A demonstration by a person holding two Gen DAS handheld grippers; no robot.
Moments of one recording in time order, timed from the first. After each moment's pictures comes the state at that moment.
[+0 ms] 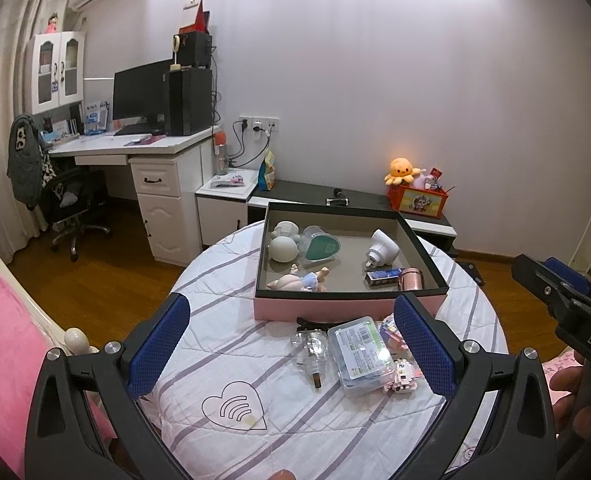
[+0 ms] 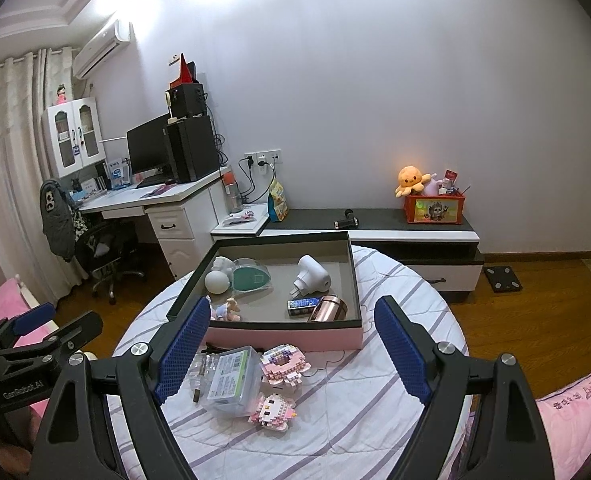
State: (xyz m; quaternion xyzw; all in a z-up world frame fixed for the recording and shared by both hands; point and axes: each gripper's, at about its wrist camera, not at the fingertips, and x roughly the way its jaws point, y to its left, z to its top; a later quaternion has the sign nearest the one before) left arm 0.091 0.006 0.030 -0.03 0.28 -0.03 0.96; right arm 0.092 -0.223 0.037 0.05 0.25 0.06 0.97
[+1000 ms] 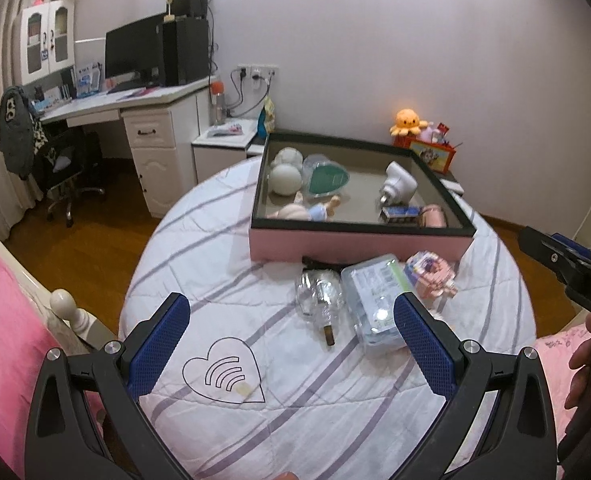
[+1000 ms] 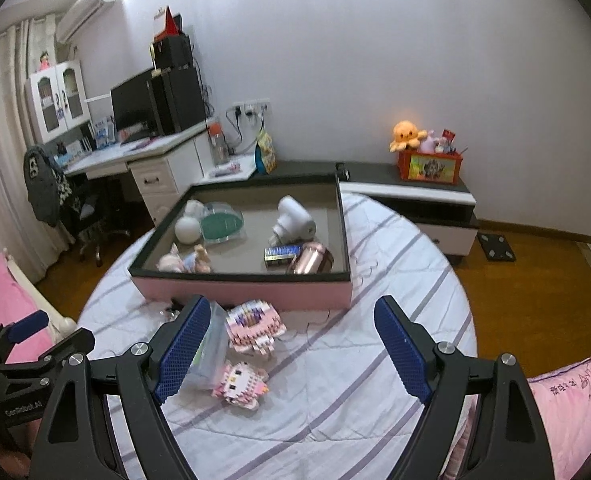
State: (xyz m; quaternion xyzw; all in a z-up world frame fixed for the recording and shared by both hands) left arm 0.114 0.004 -0.035 -0.03 0.36 -0.03 0.93; right arm 0.127 -0.234 -0.009 0.04 0.34 0.05 0.94
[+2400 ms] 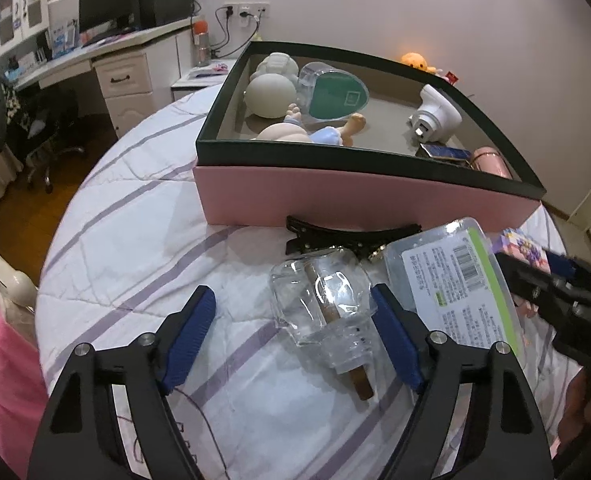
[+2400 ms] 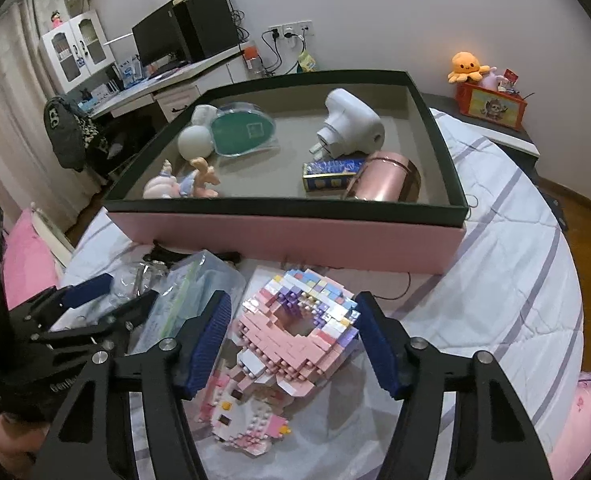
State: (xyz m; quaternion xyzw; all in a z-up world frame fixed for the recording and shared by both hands) left arm 0.205 -0.011 -0.125 -0.04 0.45 -0.05 0.89; right arm 0.198 -0.212 -0.101 0.04 0.45 0.14 0.88
